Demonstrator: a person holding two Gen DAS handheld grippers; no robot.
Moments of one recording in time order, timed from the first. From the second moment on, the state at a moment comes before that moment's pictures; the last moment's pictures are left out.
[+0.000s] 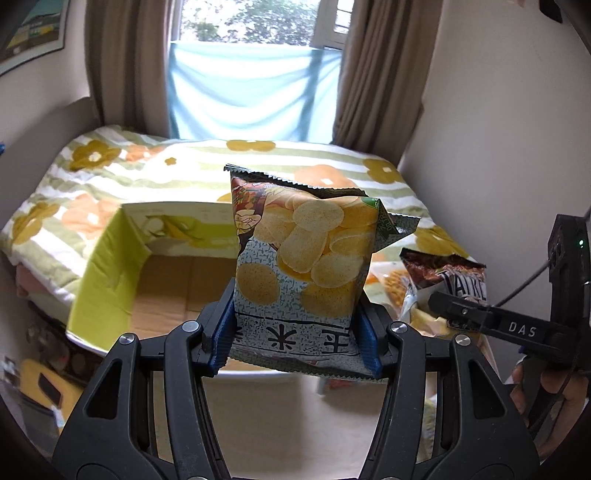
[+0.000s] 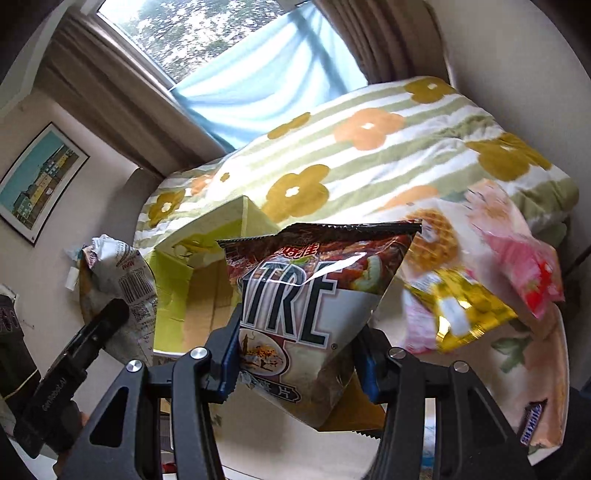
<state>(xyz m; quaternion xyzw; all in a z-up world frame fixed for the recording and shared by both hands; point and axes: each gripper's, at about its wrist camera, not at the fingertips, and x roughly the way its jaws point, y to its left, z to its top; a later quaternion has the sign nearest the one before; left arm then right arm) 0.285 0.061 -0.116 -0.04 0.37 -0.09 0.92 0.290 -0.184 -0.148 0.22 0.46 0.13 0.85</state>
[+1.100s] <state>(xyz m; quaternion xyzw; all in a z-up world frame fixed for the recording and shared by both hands) 0.395 0.227 -0.201 -0.03 0.48 -0.03 0.88 0.414 0.008 -0.187 0.12 0.53 0.19 0.82</state>
